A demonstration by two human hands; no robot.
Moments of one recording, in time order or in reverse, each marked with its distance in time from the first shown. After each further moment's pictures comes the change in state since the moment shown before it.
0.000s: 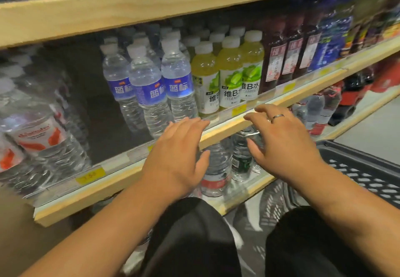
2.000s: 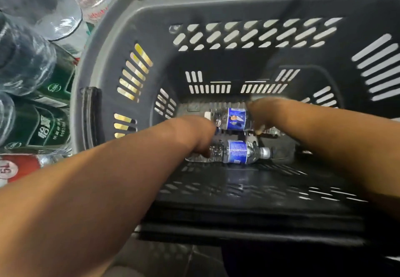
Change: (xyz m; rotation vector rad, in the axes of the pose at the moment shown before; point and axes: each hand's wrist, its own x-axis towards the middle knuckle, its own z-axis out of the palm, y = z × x) left_hand 0.127 0.278 0.480 0.288 -1.301 0.754; right_hand -0.261 0.392 0.284 0.159 -1.349 0.744
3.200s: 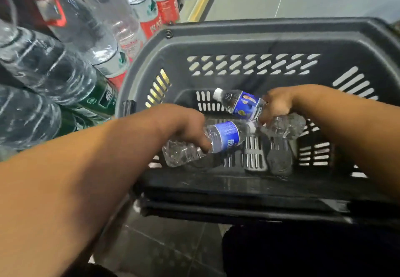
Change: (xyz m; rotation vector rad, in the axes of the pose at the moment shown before) left_hand -0.056 -0.029 -0.048 -0.239 -0.014 -0.087; right_hand -0.063 0.026 -0.068 0.217 0.060 -0.008
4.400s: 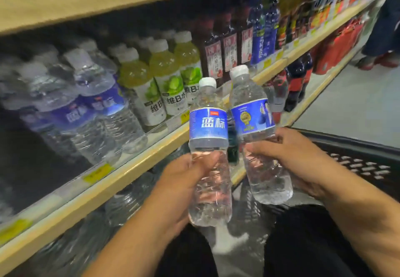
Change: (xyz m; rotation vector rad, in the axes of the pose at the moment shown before) left_hand -0.422 -0.017 0.126 -1.834 1.052 0.257; right_hand -0.328 -0.290 0.027 1.047 0.285 -0.802
